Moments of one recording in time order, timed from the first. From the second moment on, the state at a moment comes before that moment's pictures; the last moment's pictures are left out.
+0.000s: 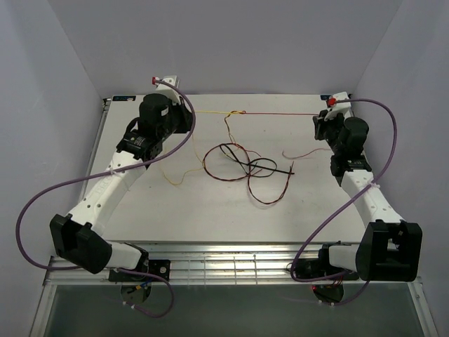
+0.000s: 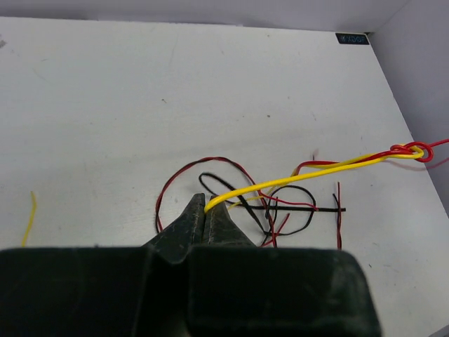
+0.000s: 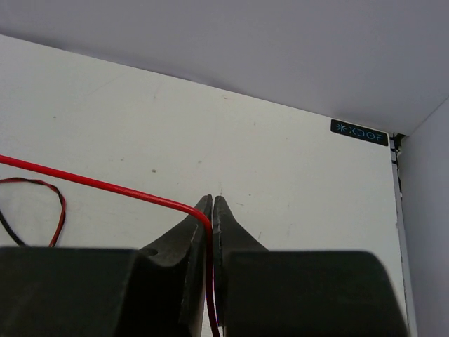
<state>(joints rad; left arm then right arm) -0.42 1.37 1.35 -0.30 -0.03 -0.34 0.02 1.25 0.84 0.32 -0.23 -0.12</state>
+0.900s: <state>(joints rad) -0.73 1.78 1.46 -0.42 0.49 -0.27 0.15 1.35 1.51 -0.03 -0.56 -0.09</state>
